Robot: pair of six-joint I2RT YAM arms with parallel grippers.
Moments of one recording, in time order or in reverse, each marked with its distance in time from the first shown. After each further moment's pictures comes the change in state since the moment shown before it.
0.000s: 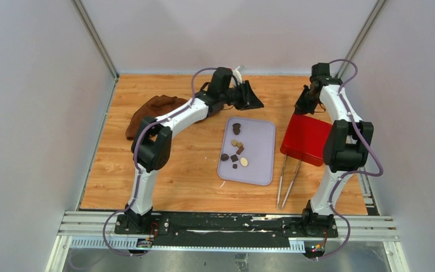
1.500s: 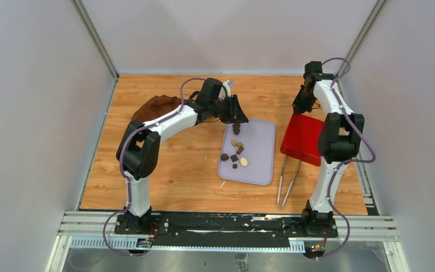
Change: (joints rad) left arm 0.060 -0.201 -0.292 -0.107 -0.046 0.123; right arm 0.025 0.145 0.119 -0.071 0.110 0.040
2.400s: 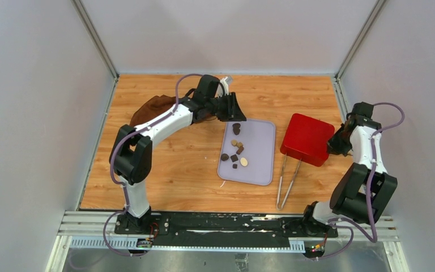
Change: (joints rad) left arm 0.000 -0.088 -0.002 -0.088 -0.020 0.064; right arm -0.381 -0.680 -0.758 0.060 -0.026 -0.132
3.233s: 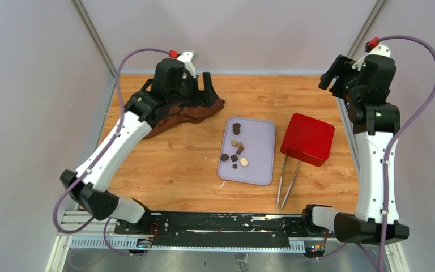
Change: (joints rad) left arm 0.019 -0.398 0.143 -0.419 -0.455 0.243; right arm 0.352 -0.182 0.587 0.083 0.037 -0.092
